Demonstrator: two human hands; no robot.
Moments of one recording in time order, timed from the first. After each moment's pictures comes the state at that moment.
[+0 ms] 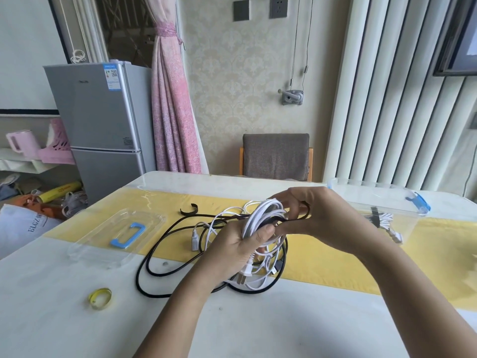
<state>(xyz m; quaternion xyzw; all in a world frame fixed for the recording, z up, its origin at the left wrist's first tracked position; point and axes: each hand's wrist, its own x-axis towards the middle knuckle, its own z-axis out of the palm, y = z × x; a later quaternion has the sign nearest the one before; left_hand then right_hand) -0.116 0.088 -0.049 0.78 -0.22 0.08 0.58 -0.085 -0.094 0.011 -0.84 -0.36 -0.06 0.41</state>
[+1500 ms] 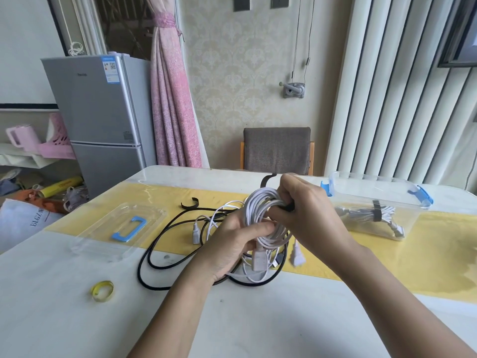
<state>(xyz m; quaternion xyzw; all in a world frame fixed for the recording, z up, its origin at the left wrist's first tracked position) -0.118 0.085 -0.046 0.65 -0.16 -0.02 0.74 -0.088 -0.062 -0.008 -0.84 -0.32 -0.30 0.33</state>
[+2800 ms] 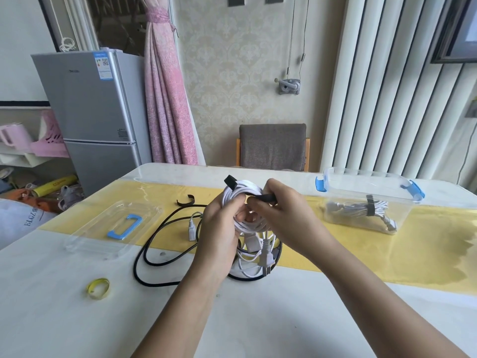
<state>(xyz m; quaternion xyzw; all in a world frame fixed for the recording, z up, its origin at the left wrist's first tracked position) -0.118 0.068 -0.036 0.53 0.00 0.16 0.83 -0.097 -0.044 -0.014 -0.85 -0.23 -0.13 0.46</state>
